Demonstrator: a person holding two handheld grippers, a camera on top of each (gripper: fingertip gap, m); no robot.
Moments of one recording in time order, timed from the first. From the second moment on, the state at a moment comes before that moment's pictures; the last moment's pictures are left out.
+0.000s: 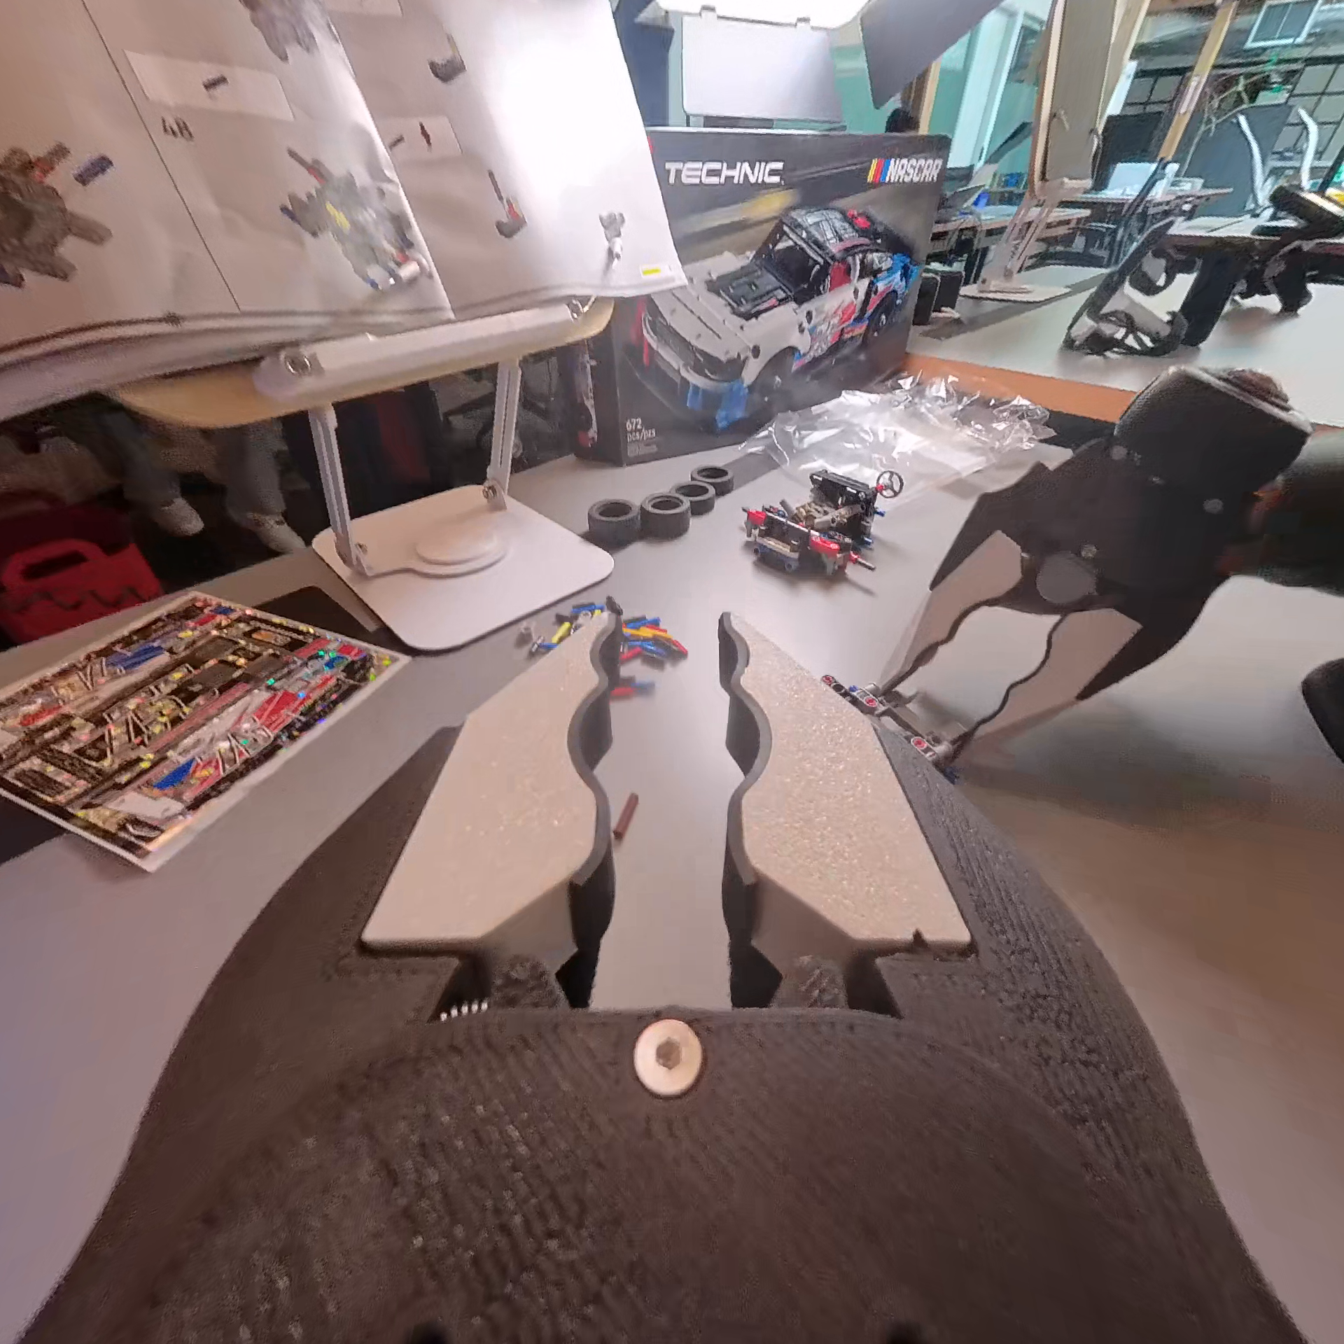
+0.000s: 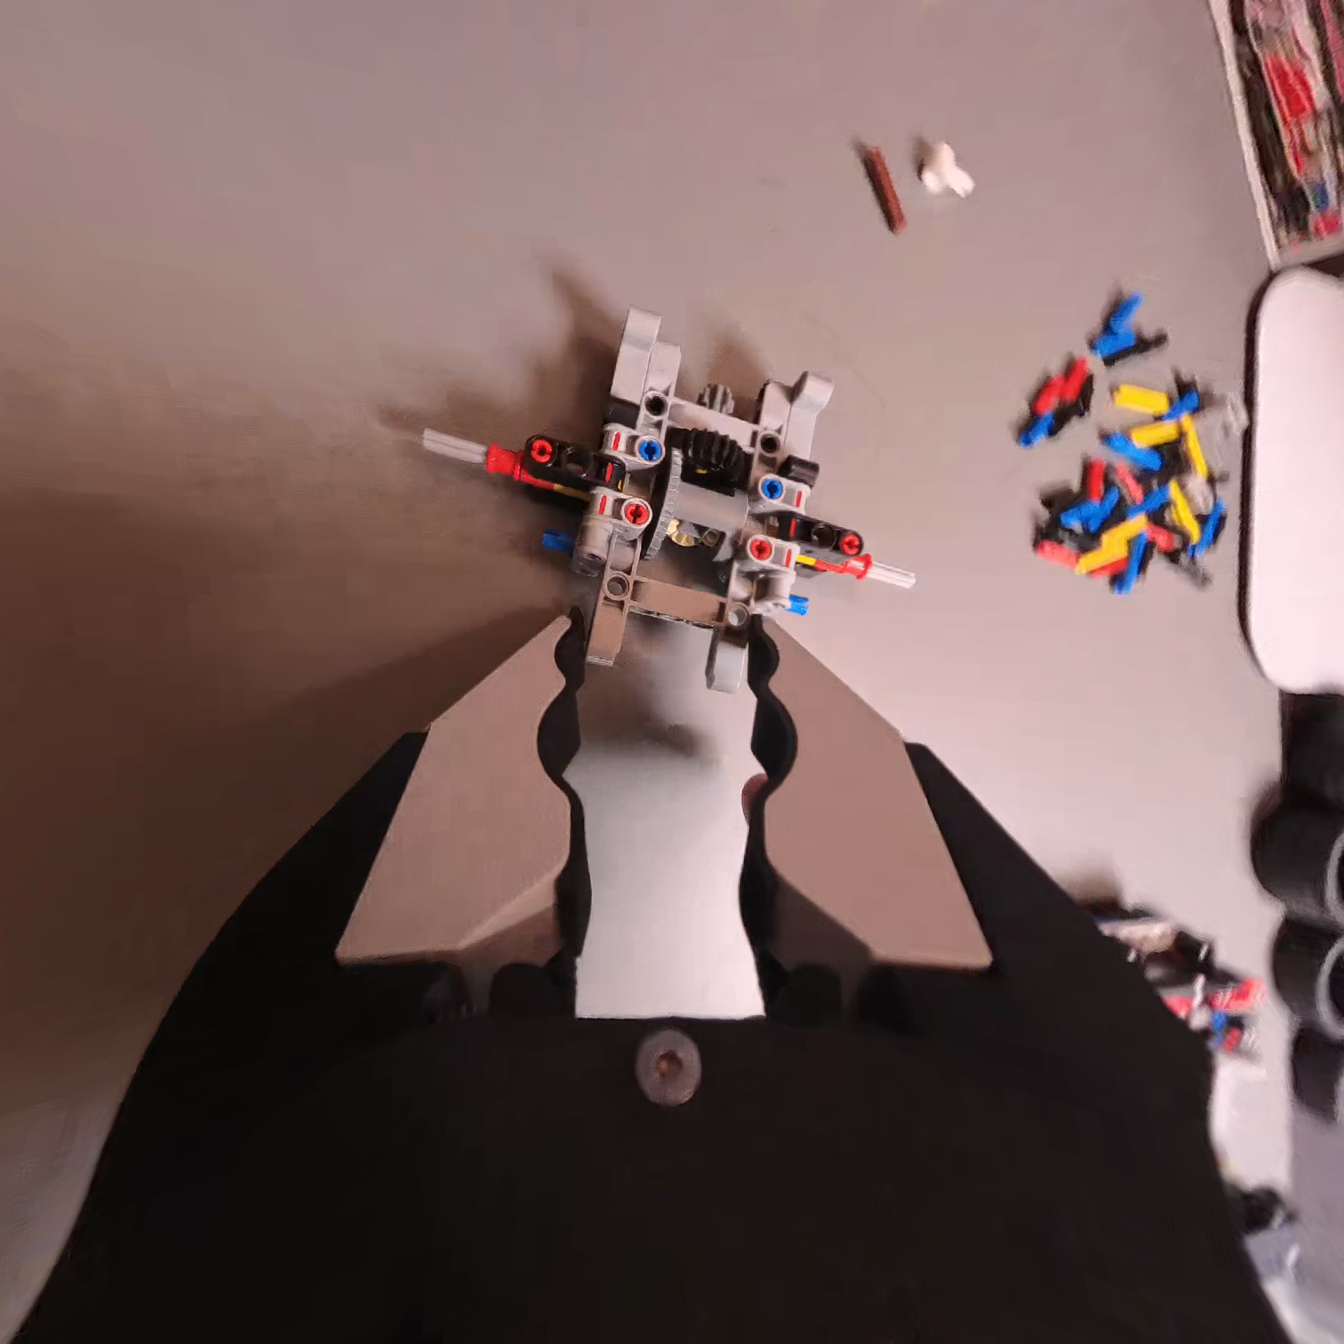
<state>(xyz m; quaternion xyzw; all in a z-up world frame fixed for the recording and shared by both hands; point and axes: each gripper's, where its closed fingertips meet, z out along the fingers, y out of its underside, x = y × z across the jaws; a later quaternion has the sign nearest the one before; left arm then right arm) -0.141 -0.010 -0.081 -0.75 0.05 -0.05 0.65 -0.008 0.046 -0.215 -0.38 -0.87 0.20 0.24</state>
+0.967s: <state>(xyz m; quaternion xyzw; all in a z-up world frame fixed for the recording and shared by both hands) -0.180 0.057 -0.156 -0.85 0.07 0.03 0.53 0.008 0.107 -0.105 -0.54 -0.54 0.41 0.51</state>
